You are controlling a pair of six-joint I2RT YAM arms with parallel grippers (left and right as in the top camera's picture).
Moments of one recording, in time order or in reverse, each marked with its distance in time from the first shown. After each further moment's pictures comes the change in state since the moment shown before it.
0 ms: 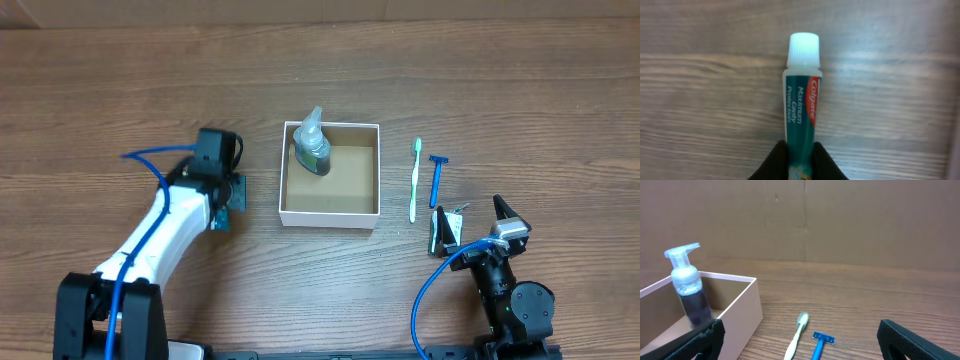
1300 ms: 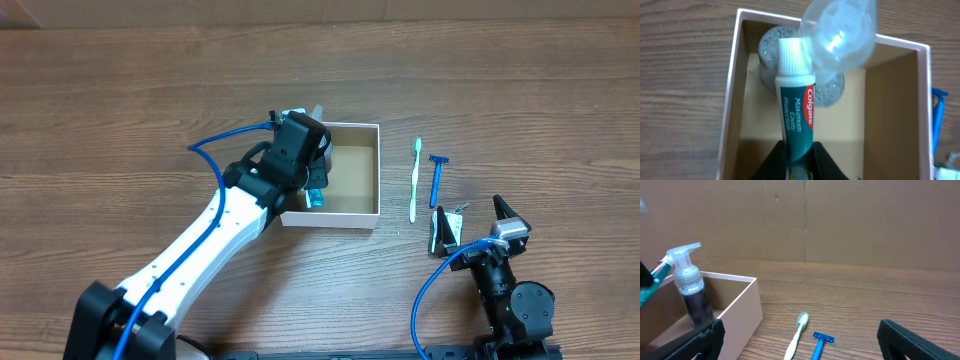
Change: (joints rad) left arm -0.390 -0.006 0.196 0.055 0.060 -0.457; right arm 0.000 0.000 0.000 -0.001 0.000 0.000
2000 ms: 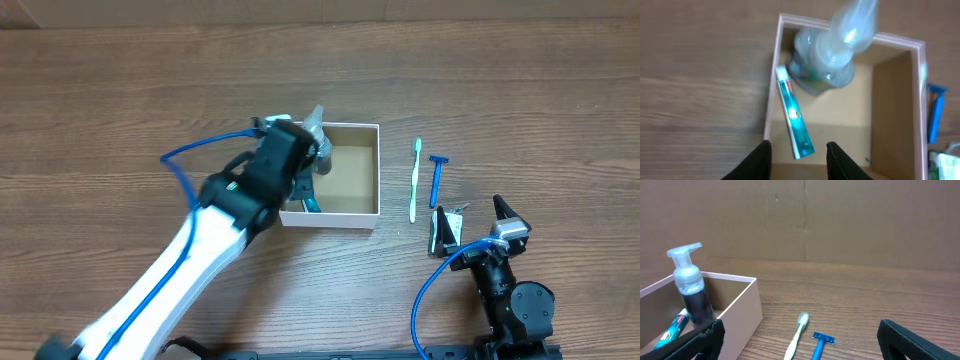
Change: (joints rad) left arm 0.000 -0.195 0.000 -0.182 -0.073 0.010; right arm 0.000 0.000 0.000 0.000 0.000 0.000
